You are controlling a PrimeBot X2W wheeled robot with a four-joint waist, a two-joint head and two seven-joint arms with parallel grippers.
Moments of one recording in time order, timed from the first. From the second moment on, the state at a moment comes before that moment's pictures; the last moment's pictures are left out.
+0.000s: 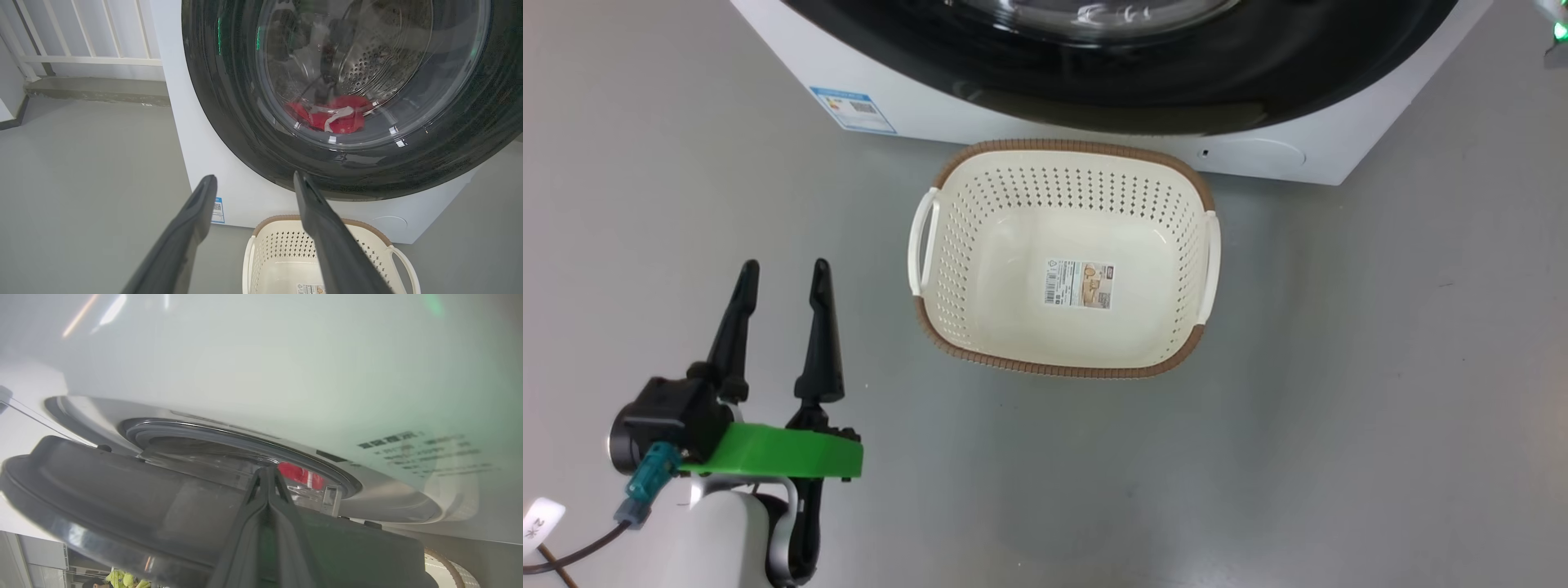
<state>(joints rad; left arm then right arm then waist) -0.32 0.03 -0.12 0.16 -0.28 -0.06 -0.25 -1.26 -0.48 0.31 0.76 1.58 0.13 0.52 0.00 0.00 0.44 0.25</state>
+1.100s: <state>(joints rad) -0.20 0.03 -0.07 0.19 -0.23 -0.06 -0.25 -0.91 -0.39 0.31 0.60 1.68 0.13 0.71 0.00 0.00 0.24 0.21</state>
